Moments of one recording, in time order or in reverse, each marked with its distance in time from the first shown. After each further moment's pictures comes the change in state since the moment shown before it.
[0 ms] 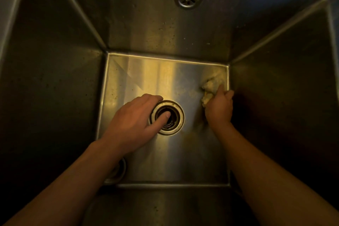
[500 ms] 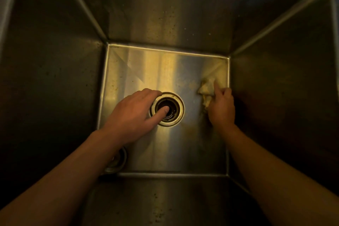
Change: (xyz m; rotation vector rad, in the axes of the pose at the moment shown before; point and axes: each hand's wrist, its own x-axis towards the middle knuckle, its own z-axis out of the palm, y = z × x) left_hand -0.004 -0.002 0.005 0.054 -0.057 -0.012; right_hand -0.016 0.035 0.005 -0.017 -0.058 -0.208
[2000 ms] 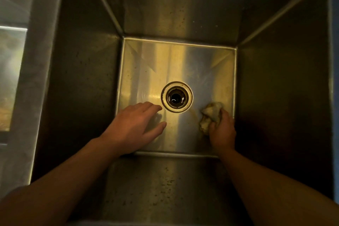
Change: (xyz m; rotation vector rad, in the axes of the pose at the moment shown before) left_hand -0.077 0.005 -0.016 0.122 -0.151 0.021; right_hand -0.123 0.005 0.000 0.280 -0.122 0.269
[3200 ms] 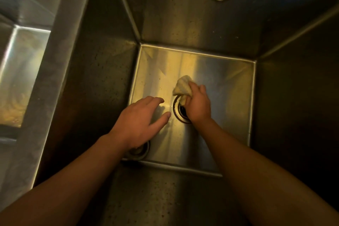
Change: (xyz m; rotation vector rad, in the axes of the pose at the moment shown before) left_hand 0.019 -0.028 0.007 -0.108 0.176 -0.169; right_hand 0.057 -0.128 0.065 0.030 -0.127 -0.478
